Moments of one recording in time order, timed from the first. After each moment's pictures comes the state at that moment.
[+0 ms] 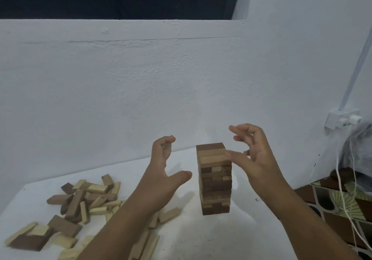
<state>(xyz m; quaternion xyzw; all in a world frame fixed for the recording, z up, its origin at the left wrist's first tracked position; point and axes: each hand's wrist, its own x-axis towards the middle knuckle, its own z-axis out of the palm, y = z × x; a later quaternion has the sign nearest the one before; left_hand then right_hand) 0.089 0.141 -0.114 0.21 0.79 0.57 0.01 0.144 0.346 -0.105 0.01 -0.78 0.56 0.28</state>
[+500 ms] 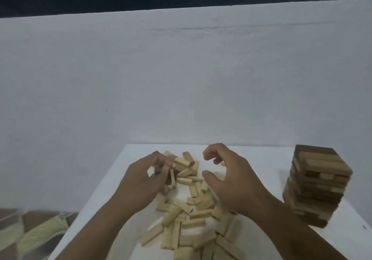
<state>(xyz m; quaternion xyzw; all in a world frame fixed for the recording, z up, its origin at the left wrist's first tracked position) 0.109 -0.059 -0.140 0.06 0.87 0.48 -0.11 0.098 0.162 -0.135 0.18 -0.88 0.42 0.12</state>
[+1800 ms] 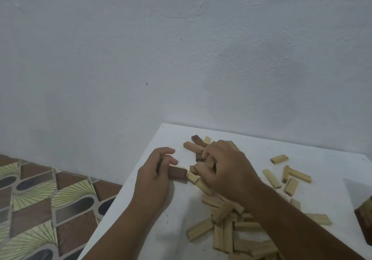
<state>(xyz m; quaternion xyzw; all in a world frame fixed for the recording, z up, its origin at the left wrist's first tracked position) 0.096 -0.143 -0.228 -0.06 0.78 0.58 -0.23 0.042 0.039 -0.182 0.29 -0.91 0.28 0.13</state>
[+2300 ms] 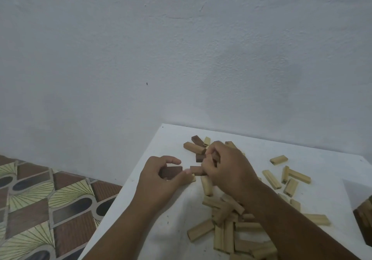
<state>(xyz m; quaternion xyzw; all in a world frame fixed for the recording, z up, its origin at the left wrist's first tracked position) 0.101 -0.137 -0.221 -0.11 0.79 0.57 -0.19 0.036 0.035 -0.183 0.21 -0.92 0.33 0.08</state>
